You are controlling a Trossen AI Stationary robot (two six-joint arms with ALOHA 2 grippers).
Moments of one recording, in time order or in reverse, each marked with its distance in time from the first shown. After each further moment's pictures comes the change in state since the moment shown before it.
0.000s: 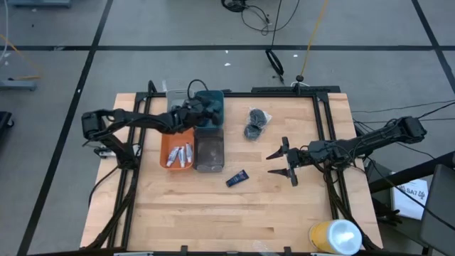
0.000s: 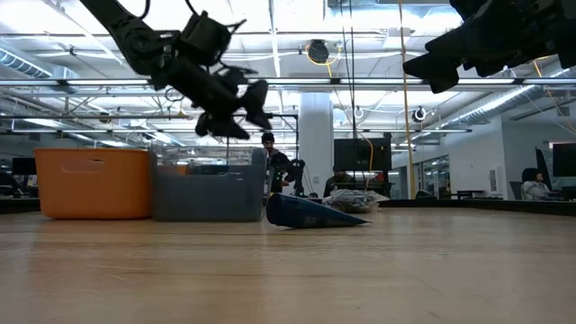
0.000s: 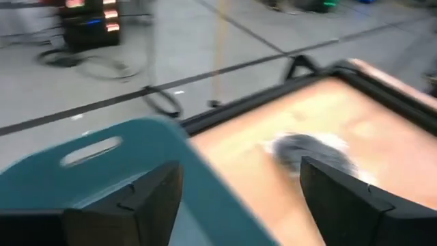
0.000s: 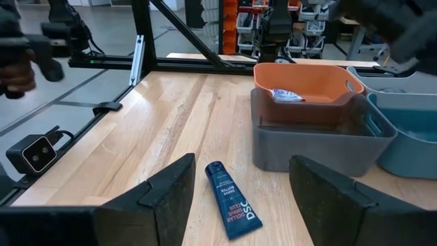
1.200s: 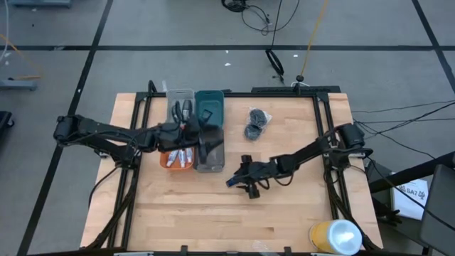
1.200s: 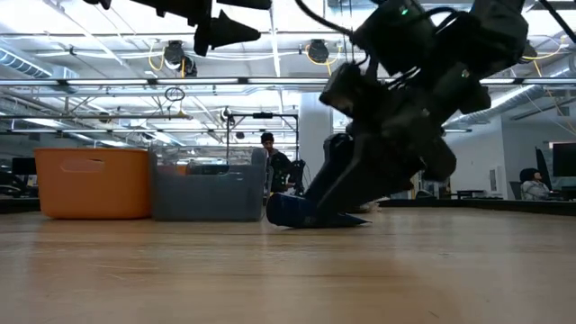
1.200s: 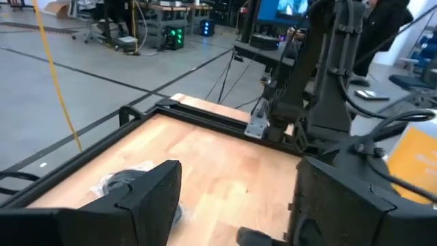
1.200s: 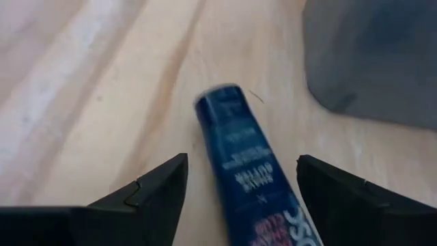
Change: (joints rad) left arm -0.424 -0.343 0.000 -0.082 0.072 0.158; right arm -0.009 0.983 0.474 0.039 -0.008 -0.079
